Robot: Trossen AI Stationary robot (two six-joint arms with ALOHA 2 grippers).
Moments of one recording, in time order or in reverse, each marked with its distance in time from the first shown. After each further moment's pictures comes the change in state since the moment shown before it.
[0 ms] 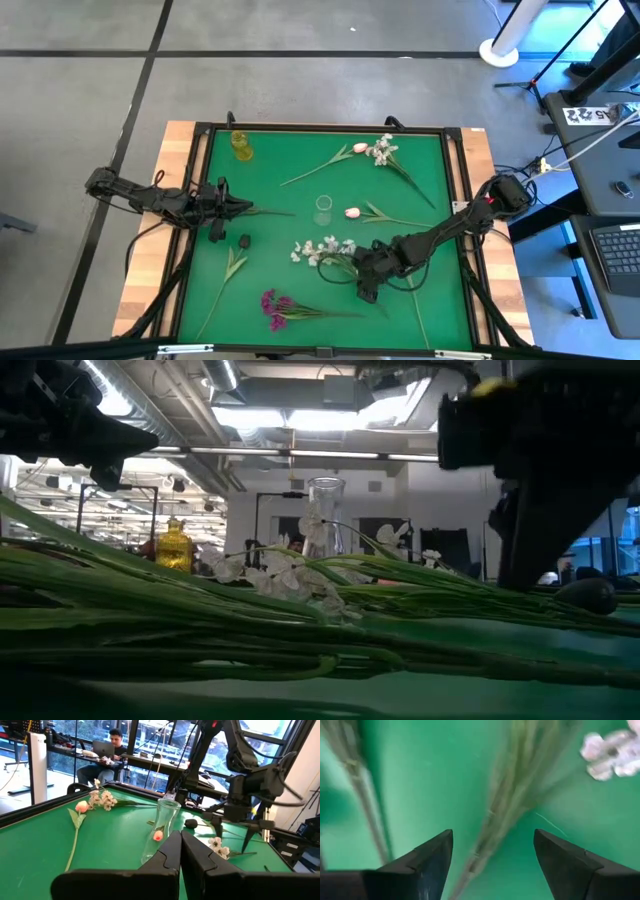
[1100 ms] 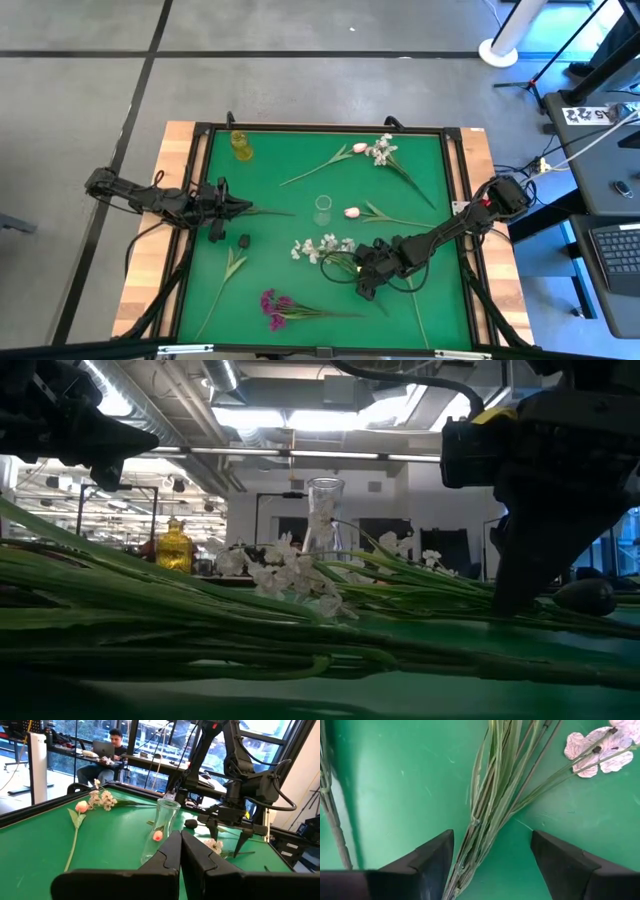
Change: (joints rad) left arm 0.000 0.000 0.000 0.000 0.000 0.000; right arm 0.001 0.059 -0.064 0.092 0.081 0.027
